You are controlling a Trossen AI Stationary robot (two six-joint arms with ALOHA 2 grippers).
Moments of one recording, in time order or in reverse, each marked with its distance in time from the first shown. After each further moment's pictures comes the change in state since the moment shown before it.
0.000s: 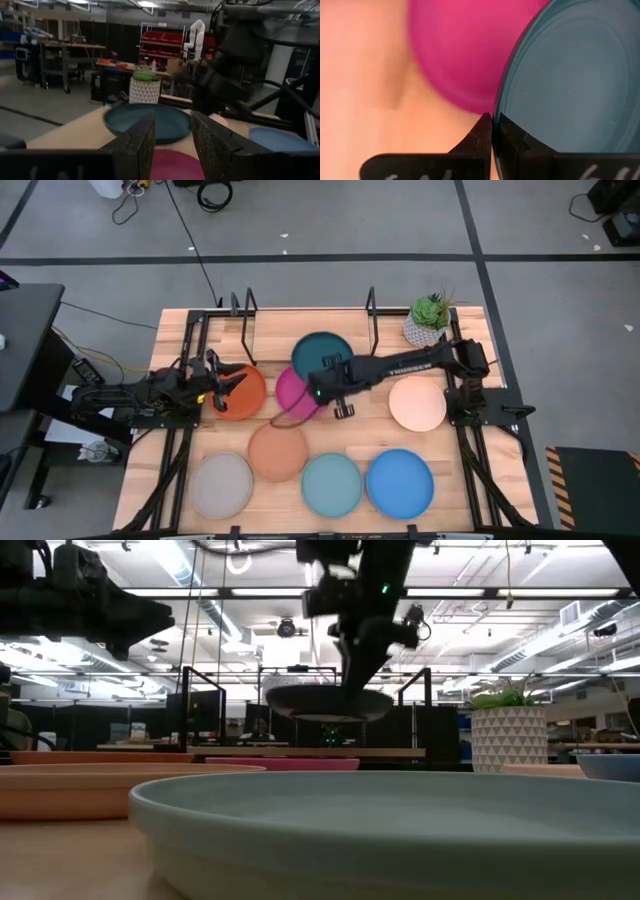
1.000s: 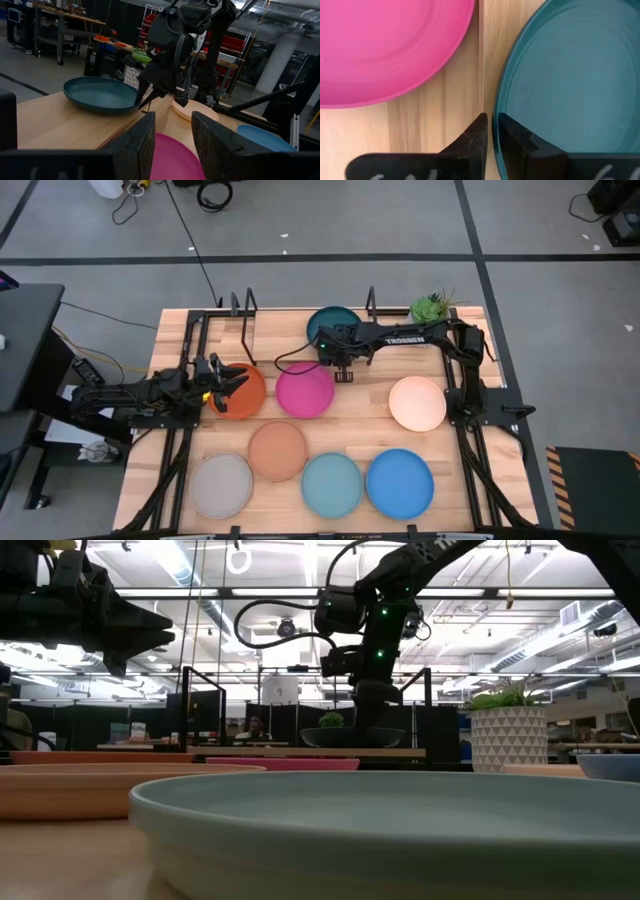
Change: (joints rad) left arm 0.000 0.000 0.000 -0.080 0.002 -0.178; right arm -0.290 0.000 -0.138 0.184 -0.080 -0.066
